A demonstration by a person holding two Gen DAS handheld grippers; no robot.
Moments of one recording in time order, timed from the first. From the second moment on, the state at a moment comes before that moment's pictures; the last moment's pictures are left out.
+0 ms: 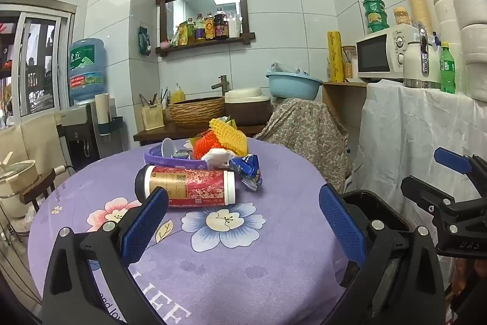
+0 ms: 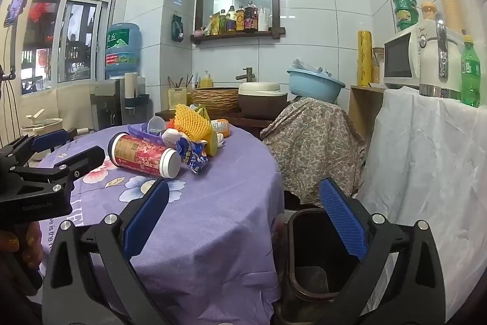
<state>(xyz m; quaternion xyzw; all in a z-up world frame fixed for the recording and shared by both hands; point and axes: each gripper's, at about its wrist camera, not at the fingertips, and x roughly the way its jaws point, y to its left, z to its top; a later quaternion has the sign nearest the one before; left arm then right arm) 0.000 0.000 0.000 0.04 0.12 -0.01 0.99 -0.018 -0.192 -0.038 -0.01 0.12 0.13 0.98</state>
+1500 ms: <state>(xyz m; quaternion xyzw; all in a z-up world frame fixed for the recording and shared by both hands) -0.004 0.001 -0.004 0.03 0.13 -0.01 0.99 -0.020 -0.193 -0.043 0.00 0.12 0.12 0.99</state>
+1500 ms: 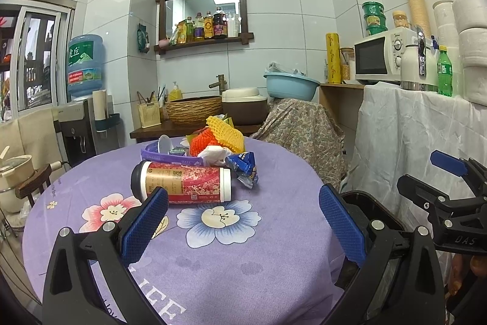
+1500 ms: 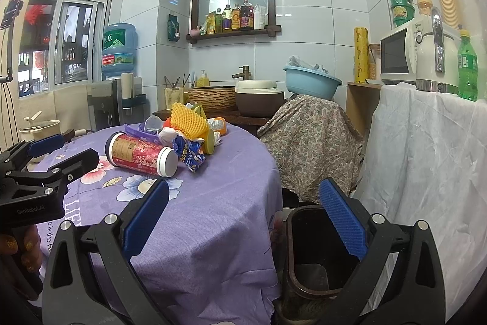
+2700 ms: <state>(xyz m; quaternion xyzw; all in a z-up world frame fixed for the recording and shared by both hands) -0.004 -0.001 -0.005 0.03 0.13 -0.01 0.99 -0.020 -0.191 -0.045 0.00 0.13 0.12 0.98</state>
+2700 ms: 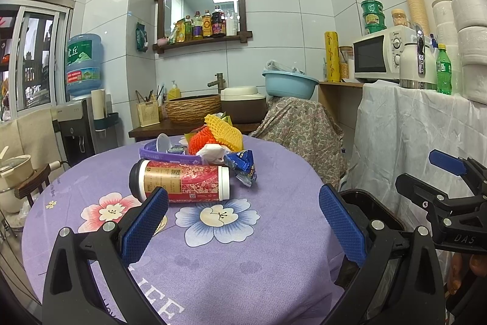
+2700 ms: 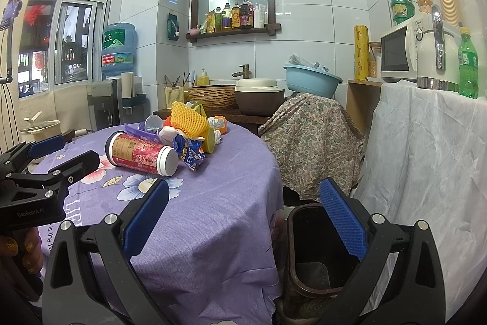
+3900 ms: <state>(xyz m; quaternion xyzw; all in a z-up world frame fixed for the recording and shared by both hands) 0.019 0.027 -0.031 0.02 0.20 0.02 0.98 0.013 -0.175 -0.066 -0.01 0.19 0.15 0.97</state>
